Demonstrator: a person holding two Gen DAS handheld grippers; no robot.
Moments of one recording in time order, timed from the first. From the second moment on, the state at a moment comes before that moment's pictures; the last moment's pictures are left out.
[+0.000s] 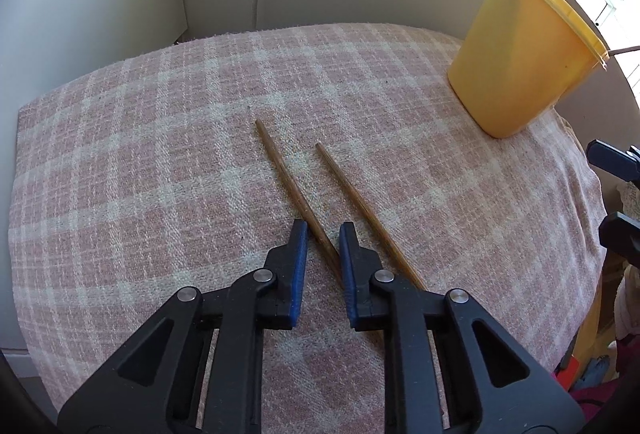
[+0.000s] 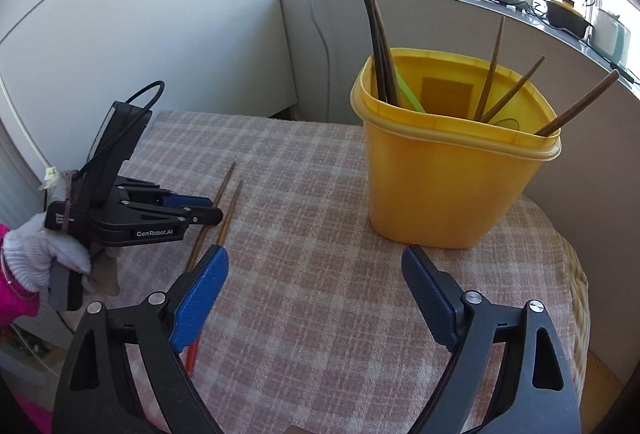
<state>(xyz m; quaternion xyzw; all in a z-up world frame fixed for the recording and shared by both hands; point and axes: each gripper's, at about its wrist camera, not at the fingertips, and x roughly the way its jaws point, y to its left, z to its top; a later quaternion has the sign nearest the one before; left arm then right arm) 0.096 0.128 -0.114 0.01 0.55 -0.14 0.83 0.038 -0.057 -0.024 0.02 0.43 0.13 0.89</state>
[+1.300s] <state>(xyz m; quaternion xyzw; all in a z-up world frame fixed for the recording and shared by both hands) 0.070 0.188 -0.091 -0.03 0.58 -0.13 0.81 0.146 0.058 -0.100 -0.04 0.59 0.17 0.79</state>
